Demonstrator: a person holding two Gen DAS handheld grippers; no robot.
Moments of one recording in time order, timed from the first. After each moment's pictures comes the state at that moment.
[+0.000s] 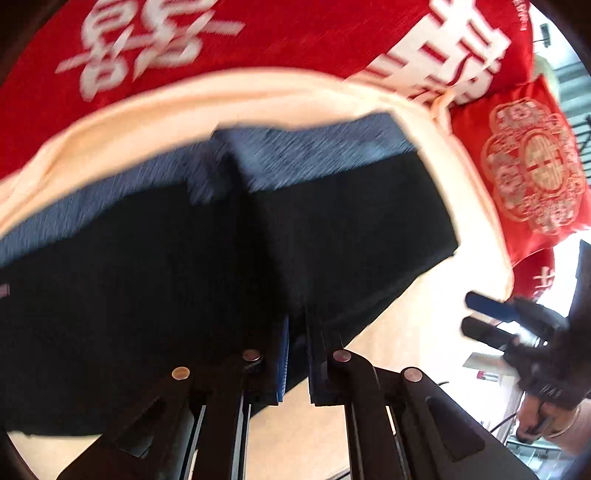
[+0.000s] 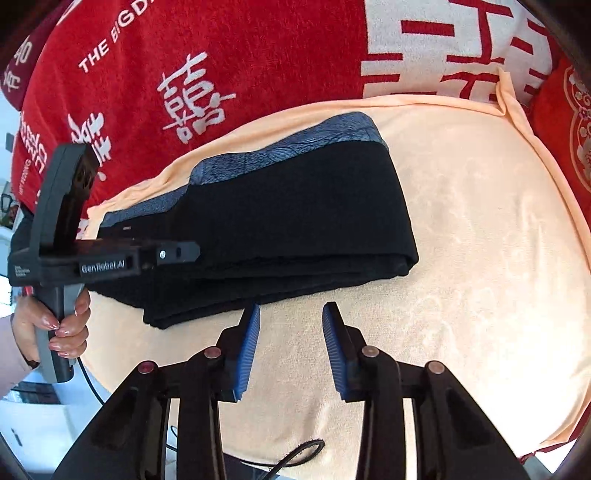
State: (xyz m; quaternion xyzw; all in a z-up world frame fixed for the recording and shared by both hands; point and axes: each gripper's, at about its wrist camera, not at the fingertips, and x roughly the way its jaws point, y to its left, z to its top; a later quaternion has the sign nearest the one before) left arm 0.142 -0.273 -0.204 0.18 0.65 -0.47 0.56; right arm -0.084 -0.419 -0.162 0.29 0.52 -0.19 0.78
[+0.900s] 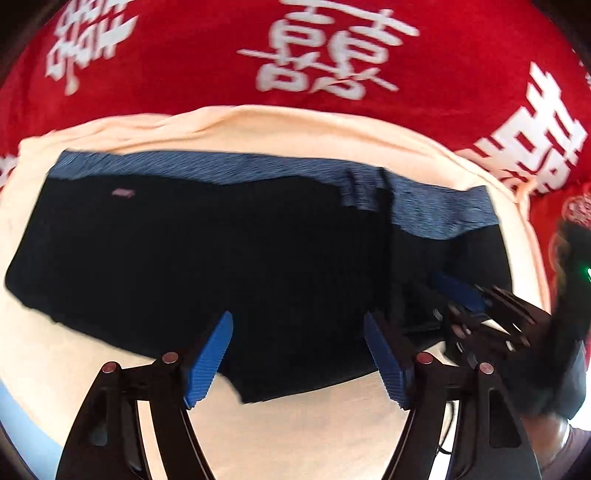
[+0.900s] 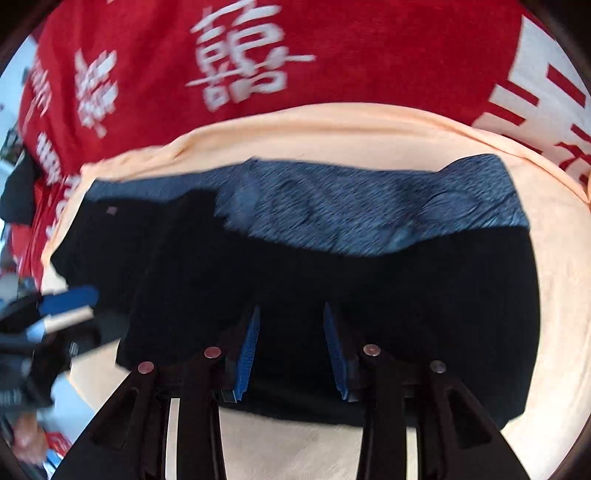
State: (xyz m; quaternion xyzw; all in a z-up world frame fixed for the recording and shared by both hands) left arm 0.148 -0.206 -0.176 0.12 0.63 -0.28 0.72; right arm 0.035 -0.396 -0.211 0.19 0.56 -0.13 0.80
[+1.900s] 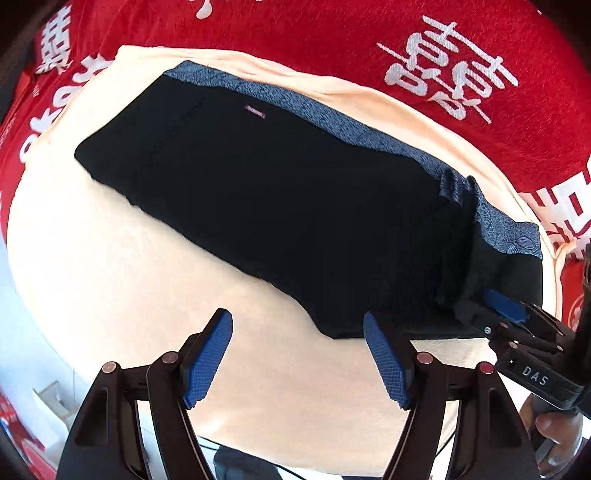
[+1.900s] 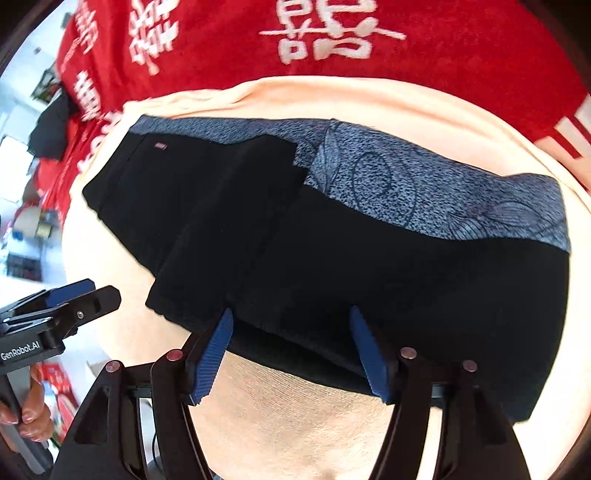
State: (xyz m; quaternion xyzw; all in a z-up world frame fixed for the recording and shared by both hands) left arm 0.139 -0.124 -0.178 0.04 0.66 -0.15 0.73; right arm 0.044 -0.378 -0.205 0.17 0.62 -0.05 0.77
